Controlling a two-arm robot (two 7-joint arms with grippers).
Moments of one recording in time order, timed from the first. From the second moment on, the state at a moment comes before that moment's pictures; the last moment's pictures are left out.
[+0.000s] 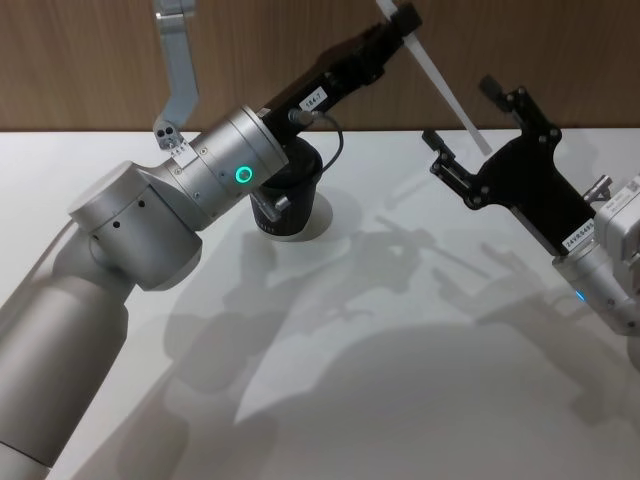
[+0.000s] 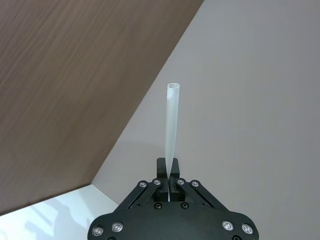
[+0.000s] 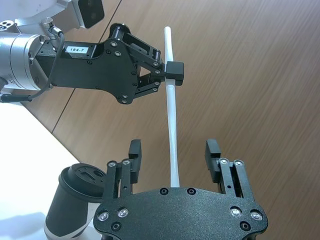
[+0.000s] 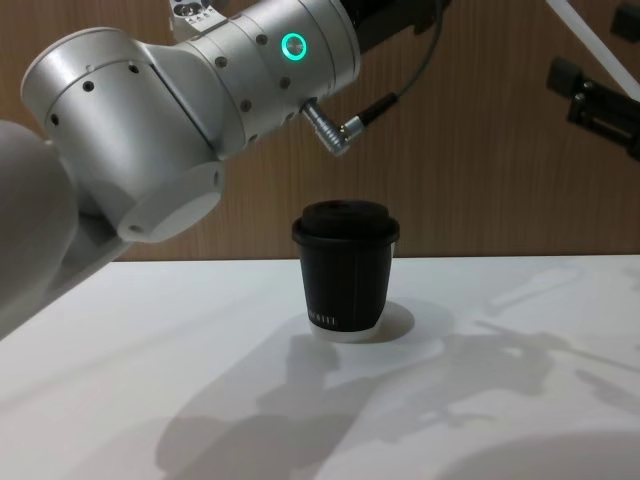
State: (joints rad) left arm -0.59 0.08 0.47 -1.35 -1.05 0.19 -0.61; right arm 0.23 0.44 -0.23 -1.47 0.14 -0.67 0.38
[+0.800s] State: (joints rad) left arm -0.63 0.09 0.51 -1.40 -0.95 0.14 -0.49; right arm 0.23 0.44 -0.23 -1.47 0.14 -0.67 0.38
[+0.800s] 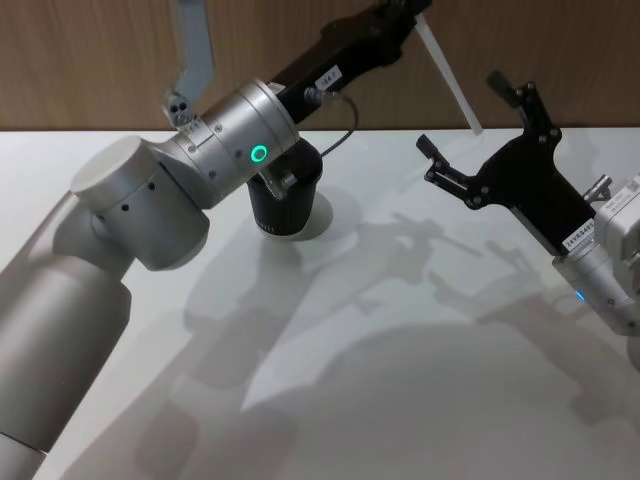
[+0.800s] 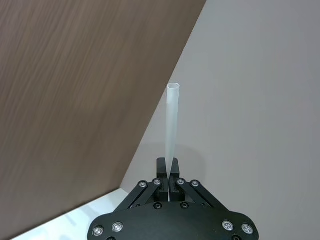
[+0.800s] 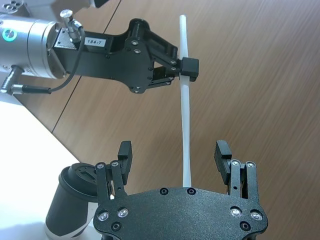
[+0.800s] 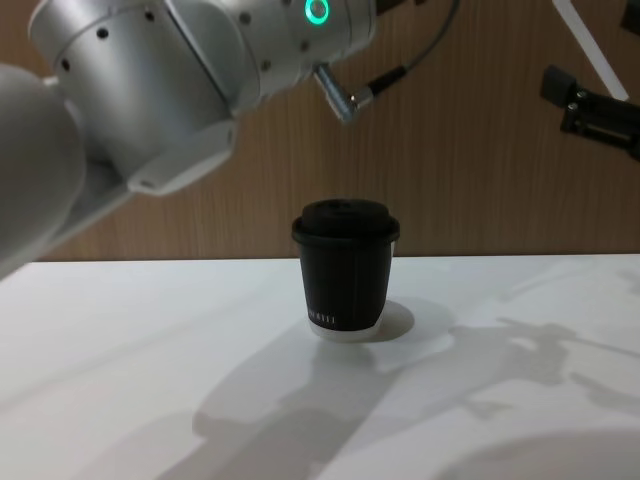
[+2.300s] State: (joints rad) left arm -0.63 0.27 0.54 -1.76 -0.80 0.43 -0.03; right arm 0.23 0.44 -0.23 -1.47 0.14 -0.67 0.38
